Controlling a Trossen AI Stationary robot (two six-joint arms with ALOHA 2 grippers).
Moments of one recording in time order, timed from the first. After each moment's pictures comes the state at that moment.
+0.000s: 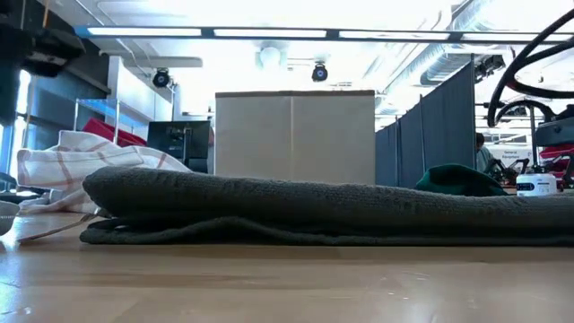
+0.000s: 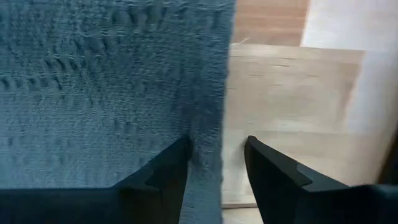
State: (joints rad) left arm -0.83 1.25 0.71 -0.62 -0.48 -0.44; right arm 0.63 1.31 0.54 -0.78 0.00 2.14
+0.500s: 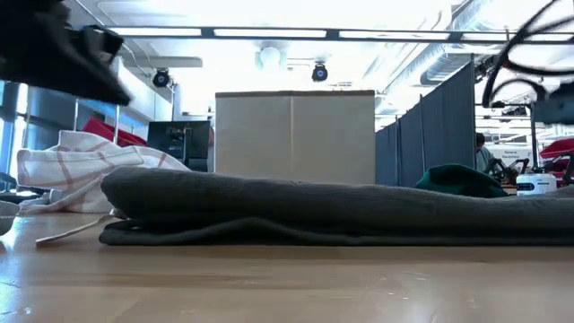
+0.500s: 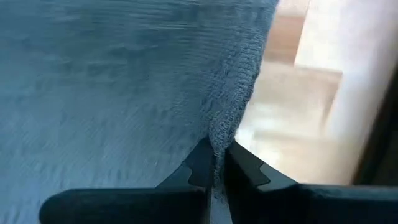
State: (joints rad) left arm -0.70 1.27 0.53 0.03 -0.71 -0.17; right arm 0.63 1.32 0.70 -1.01 0.03 2.03
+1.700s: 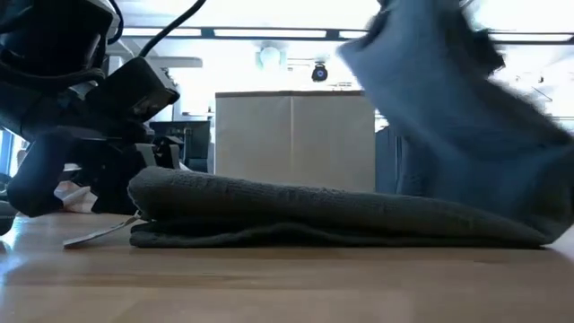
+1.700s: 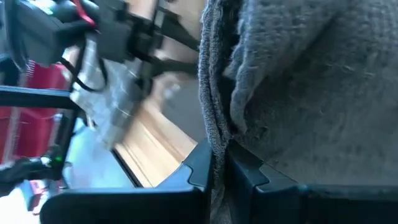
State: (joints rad) left arm -0.49 1.85 0.49 0.71 -0.51 -0.17; right arm 0.41 1.60 1.10 -0.29 0.28 1.41
